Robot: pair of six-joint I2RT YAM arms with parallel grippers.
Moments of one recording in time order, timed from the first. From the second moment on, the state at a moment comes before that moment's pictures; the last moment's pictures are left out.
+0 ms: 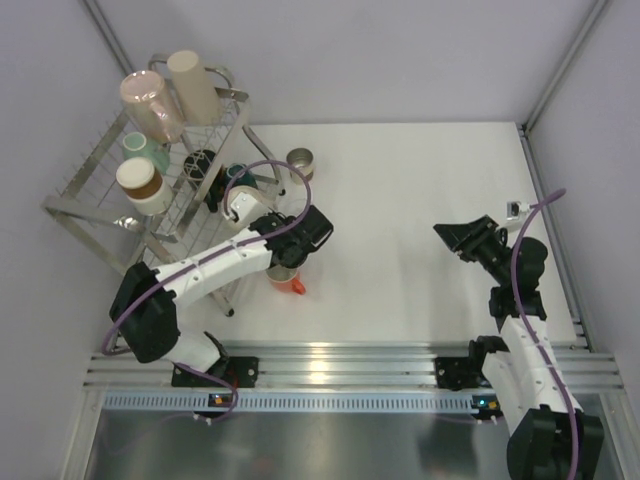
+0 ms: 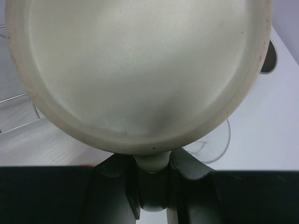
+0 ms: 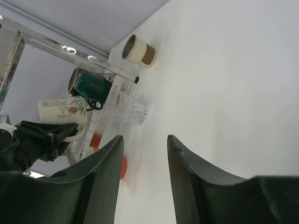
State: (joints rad) left arm -0.84 1.47 1.12 -0.89 -1.06 -1.70; right arm -0.12 0.68 0.30 0.28 -0.60 0.84
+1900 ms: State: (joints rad) left arm -0.54 1.67 1.09 -1.00 -1.06 -1.60; right arm -0.12 0.68 0.33 0.18 -0.58 0.71
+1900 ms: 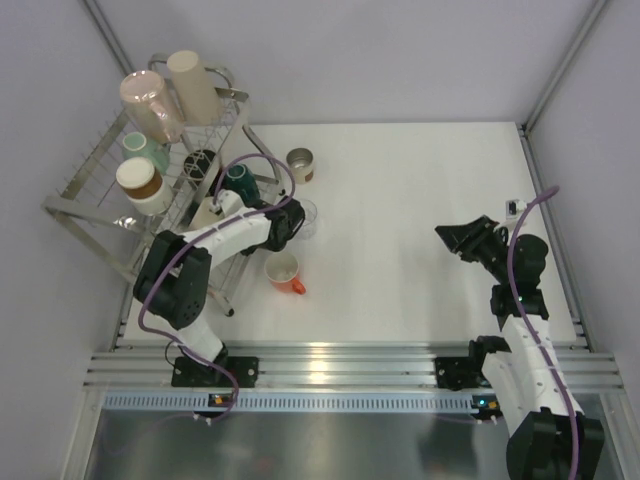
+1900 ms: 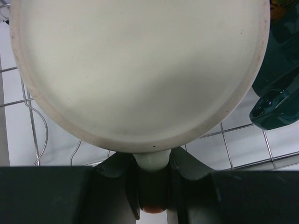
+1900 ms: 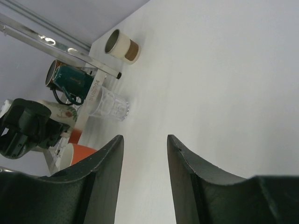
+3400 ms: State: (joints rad) left arm -0.54 1.71 1.20 -1.07 -1.13 -1.46; right arm -0.12 0.68 0.33 0.17 -0.56 0.68
